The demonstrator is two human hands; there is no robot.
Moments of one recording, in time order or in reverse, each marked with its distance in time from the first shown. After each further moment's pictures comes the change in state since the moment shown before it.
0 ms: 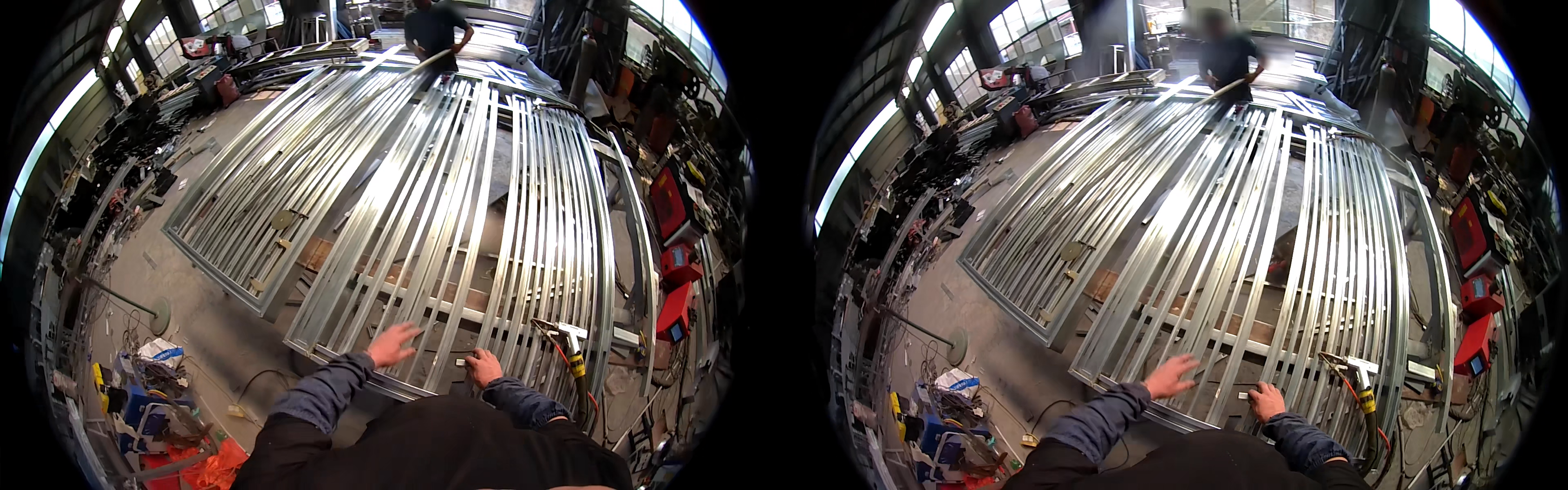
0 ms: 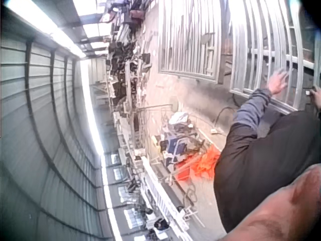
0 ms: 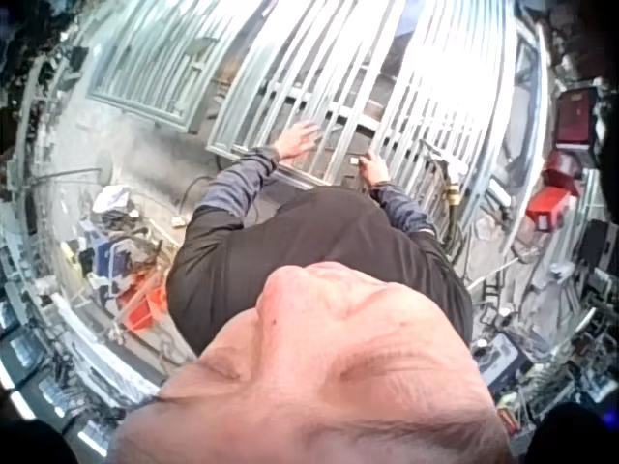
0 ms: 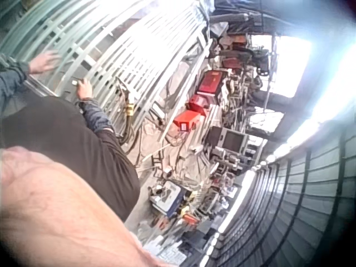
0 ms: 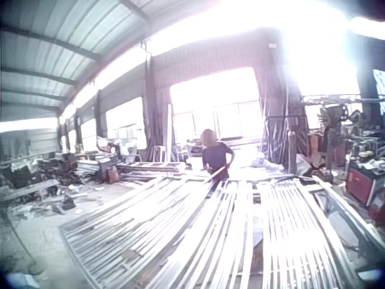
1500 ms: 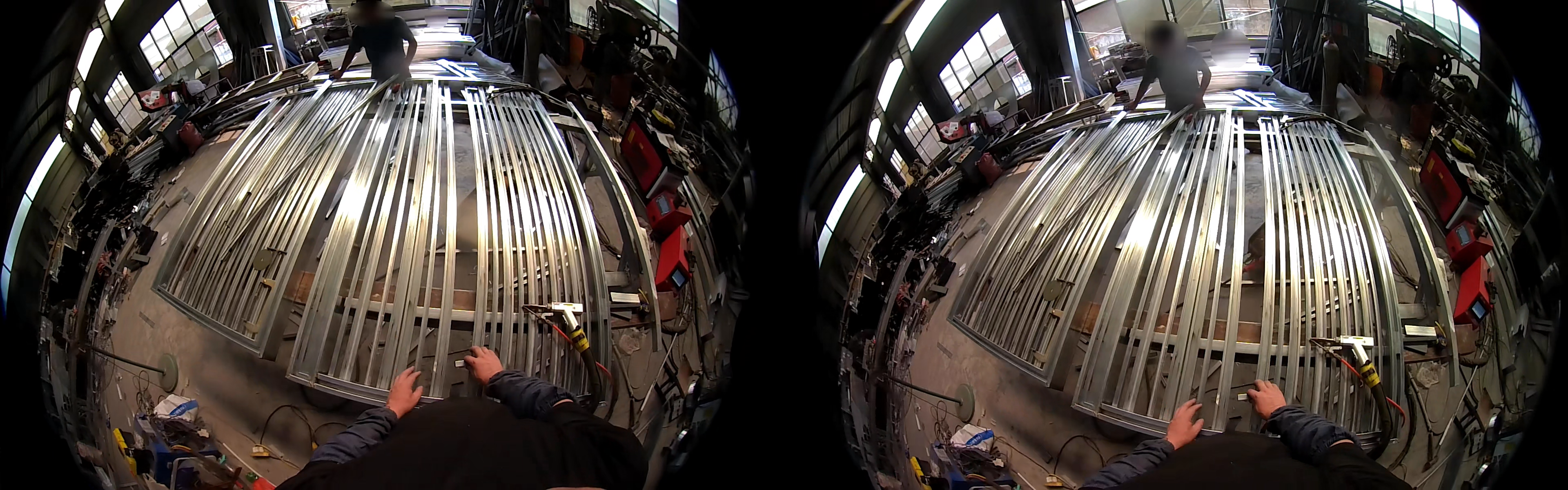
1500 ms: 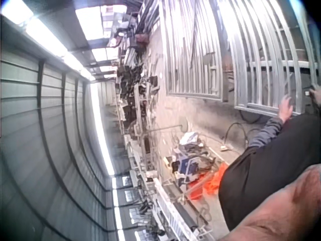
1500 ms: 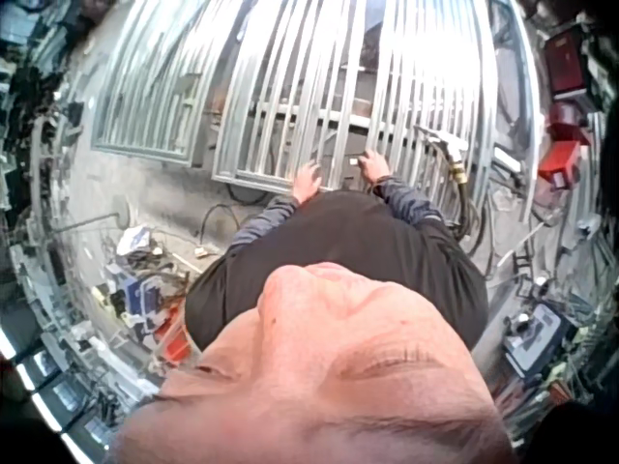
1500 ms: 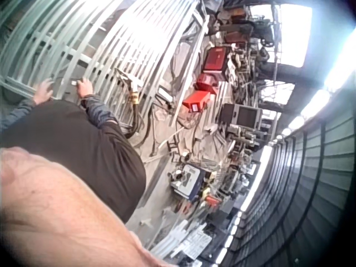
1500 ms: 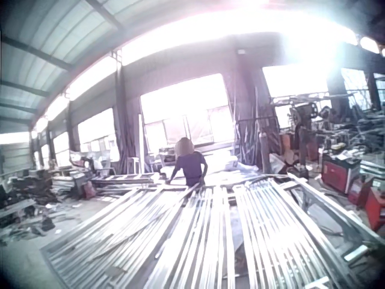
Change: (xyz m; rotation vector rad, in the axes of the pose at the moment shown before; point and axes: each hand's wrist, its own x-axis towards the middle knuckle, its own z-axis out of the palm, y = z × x) left_hand -0.066 0.050 0.102 -0.112 0.220 -0.261; right_hand -0.003 -0.004 0.011 -0.010 0.000 0.023
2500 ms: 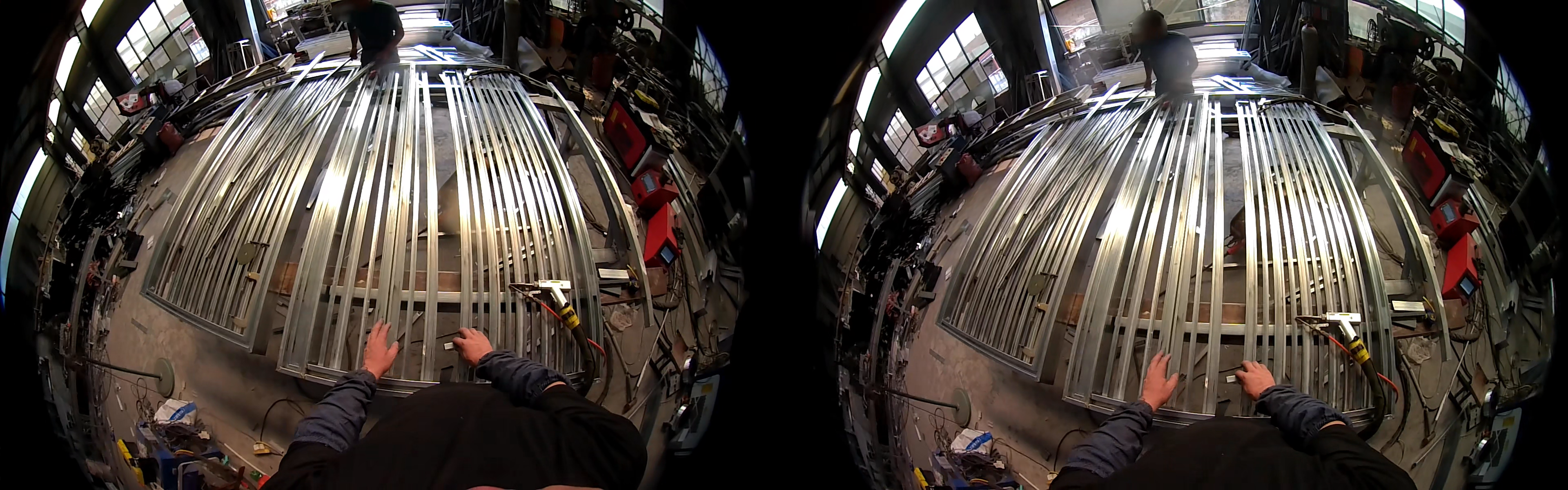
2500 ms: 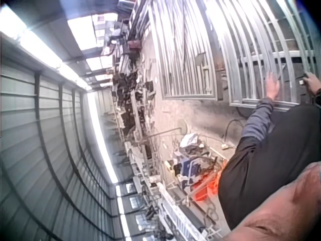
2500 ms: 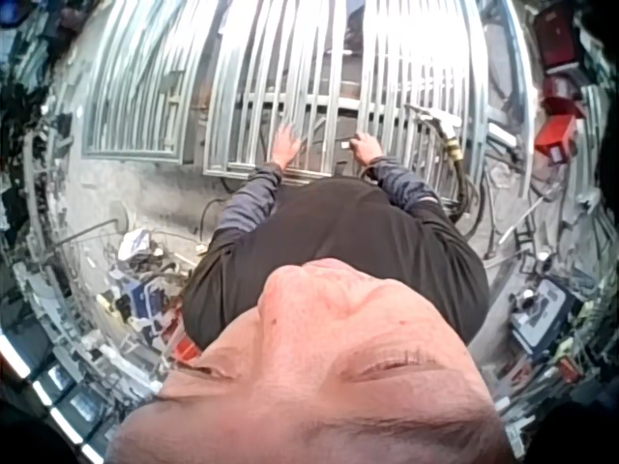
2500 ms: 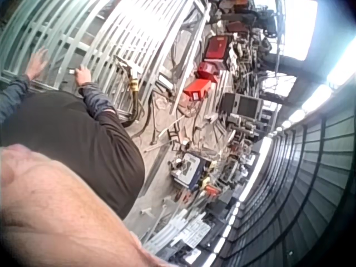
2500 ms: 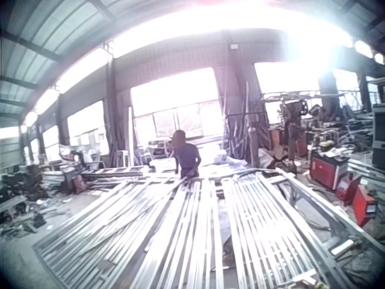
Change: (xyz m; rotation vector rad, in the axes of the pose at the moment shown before) left_hand 0.073 -0.009 -0.052 0.049 0.053 -0.036; right_hand 0.000 -0.002 0.000 0.027 -0.047 0.063
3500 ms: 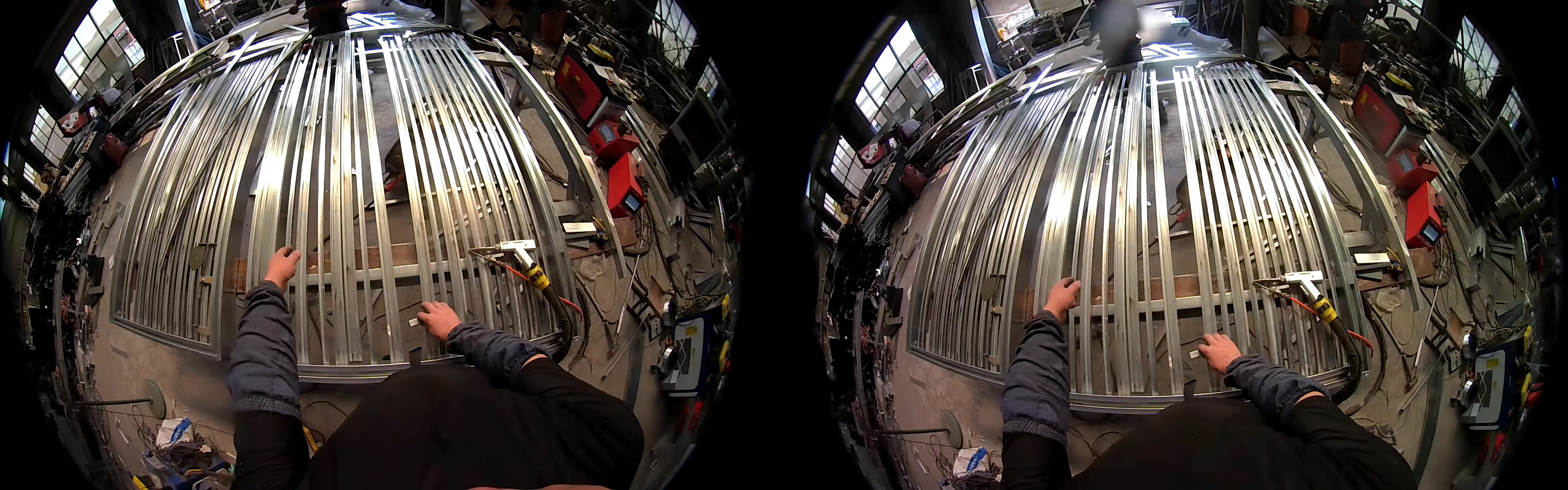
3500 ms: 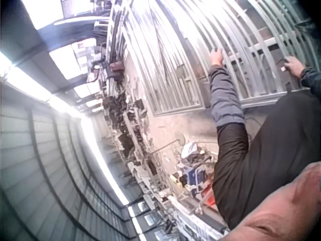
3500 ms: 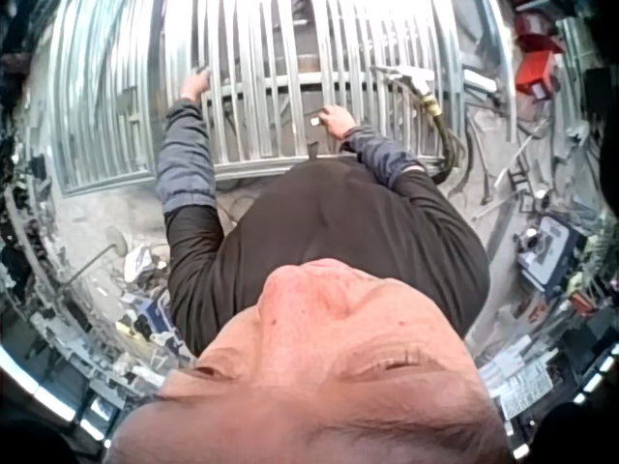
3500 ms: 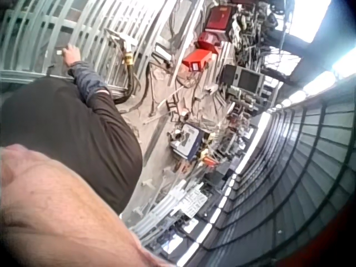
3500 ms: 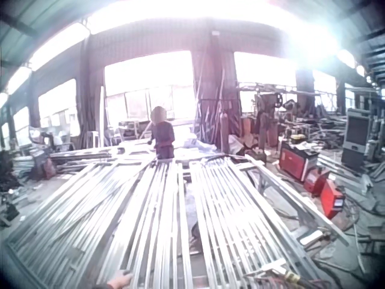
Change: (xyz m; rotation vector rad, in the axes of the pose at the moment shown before) left_hand 0.229 -0.040 -0.141 -0.333 -0.099 -0.480; right_hand 0.003 0.002 -0.004 -0.023 0.086 -0.062
